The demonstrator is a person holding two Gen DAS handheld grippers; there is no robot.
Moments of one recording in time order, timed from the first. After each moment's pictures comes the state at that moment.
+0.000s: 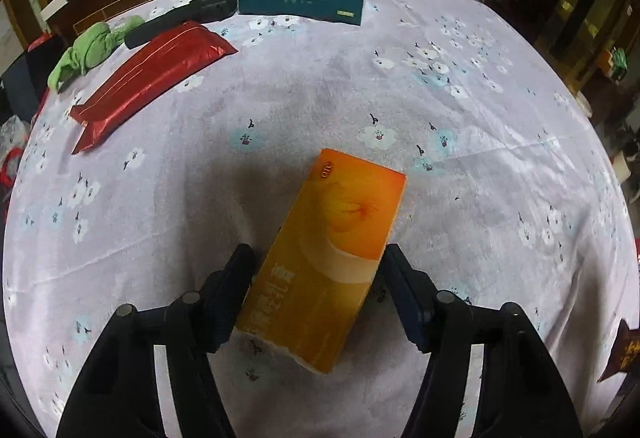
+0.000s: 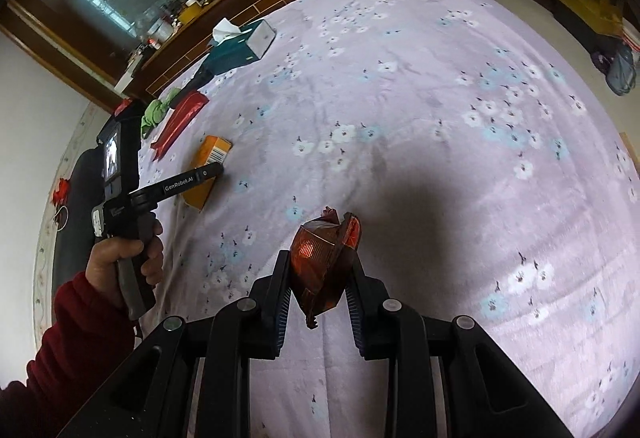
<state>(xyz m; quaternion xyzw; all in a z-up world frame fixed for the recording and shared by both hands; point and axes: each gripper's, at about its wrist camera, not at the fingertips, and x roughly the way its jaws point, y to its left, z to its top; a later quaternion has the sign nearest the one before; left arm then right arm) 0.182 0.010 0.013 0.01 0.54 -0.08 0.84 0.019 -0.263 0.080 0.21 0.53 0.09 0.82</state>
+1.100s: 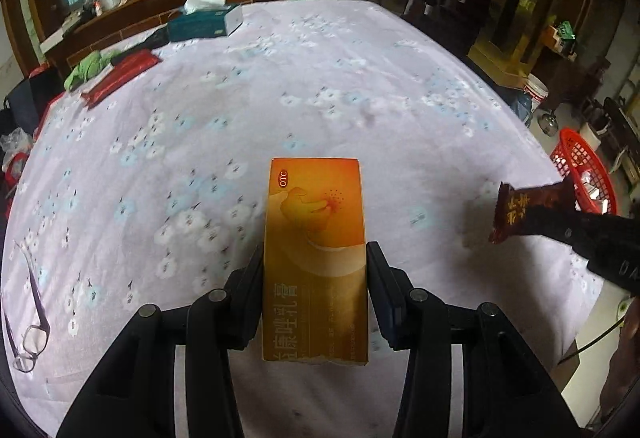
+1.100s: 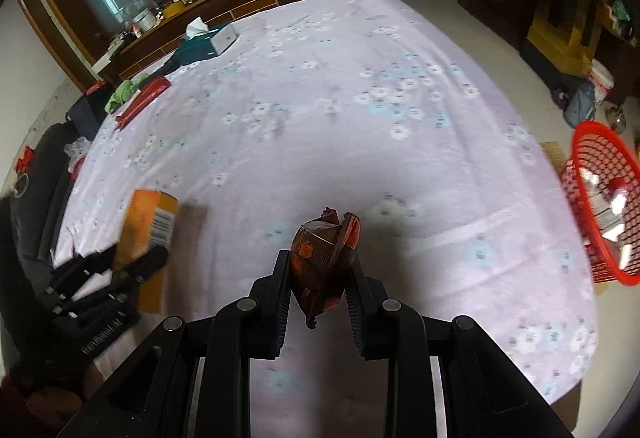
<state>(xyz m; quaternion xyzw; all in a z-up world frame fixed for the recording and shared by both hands) -0.055 -0.132 0.074 0.04 0.48 -0.13 0.87 -0.074 -0.322 0.081 0.11 0.50 0.03 0.86</state>
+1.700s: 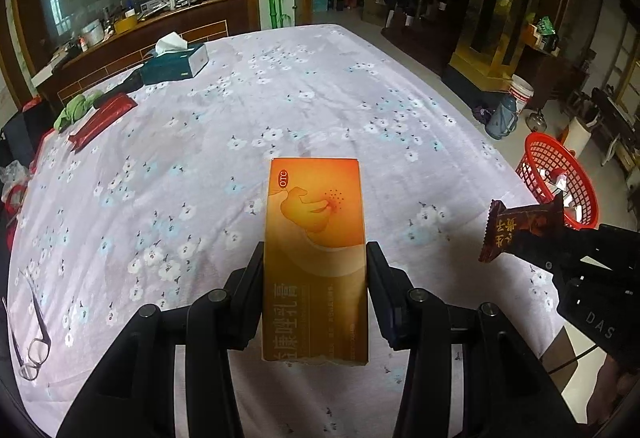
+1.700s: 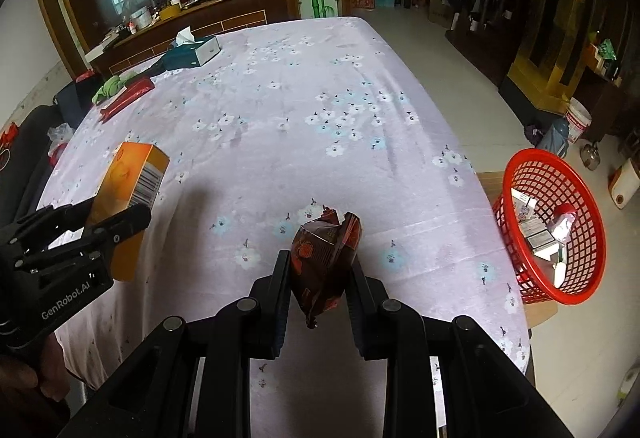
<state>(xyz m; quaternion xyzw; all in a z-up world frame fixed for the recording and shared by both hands) -0.069 -0.192 0.104 0.06 0.44 -0.15 0.88 -0.107 -0.356 0.101 0.05 0.47 0.00 0.88</state>
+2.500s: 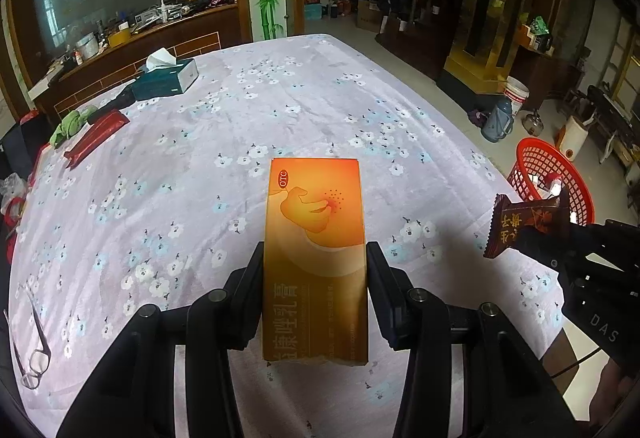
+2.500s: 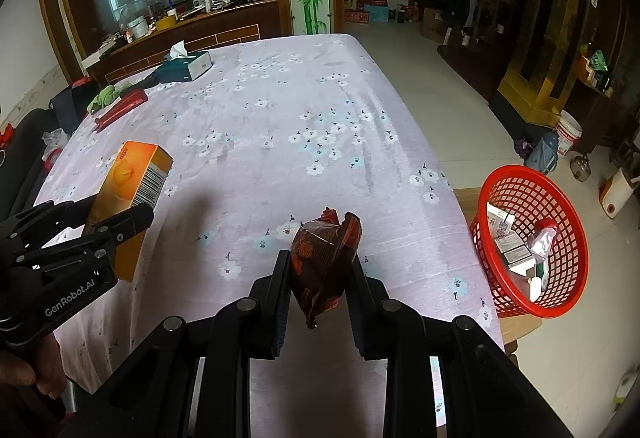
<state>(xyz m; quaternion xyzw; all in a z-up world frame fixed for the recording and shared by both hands) -0.068 -0.210 0.112 0.07 0.43 -0.16 0.89 -0.112 -0.371 0.115 0.03 0.45 -0.01 0.89</state>
